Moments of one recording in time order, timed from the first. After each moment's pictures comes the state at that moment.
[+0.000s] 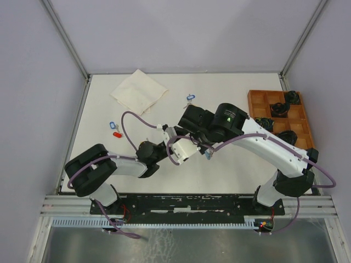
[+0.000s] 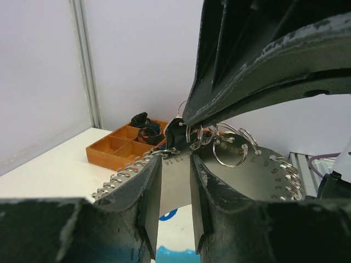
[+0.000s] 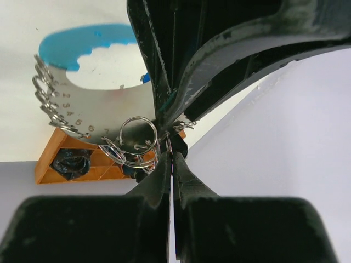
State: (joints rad) left arm -0.94 1.55 0.50 1.53 0.24 -0.10; right arm 1.12 1.59 1.94 -1.60 0.32 -1.13
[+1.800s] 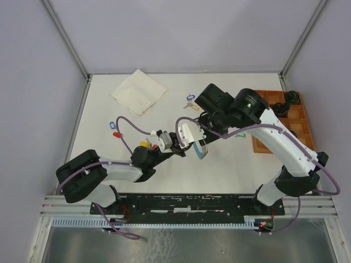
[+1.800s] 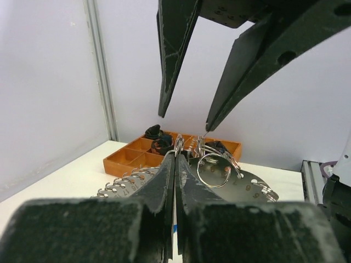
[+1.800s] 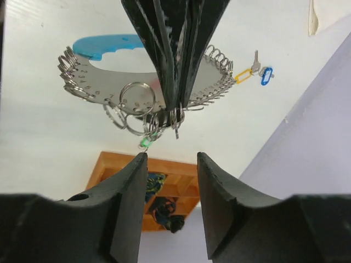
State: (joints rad) left arm -0.99 1.46 0.45 1.53 0.16 -0.02; right arm 0.96 1.58 2.03 -1.60 0.01 -1.12
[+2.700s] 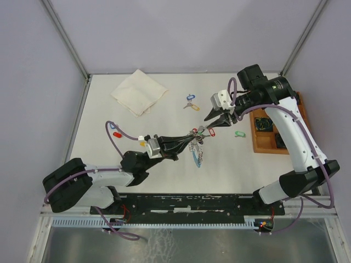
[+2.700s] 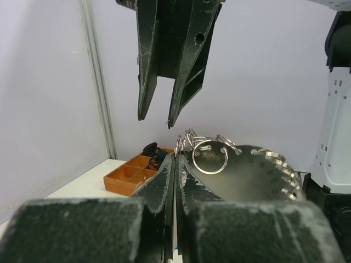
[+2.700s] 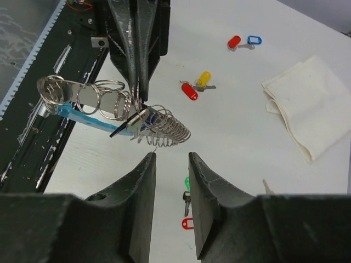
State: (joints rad) left arm -0.99 1.29 0.36 1.53 0.19 -0.01; right arm 0.37 1.47 1.79 -1.41 -1.06 -1.31
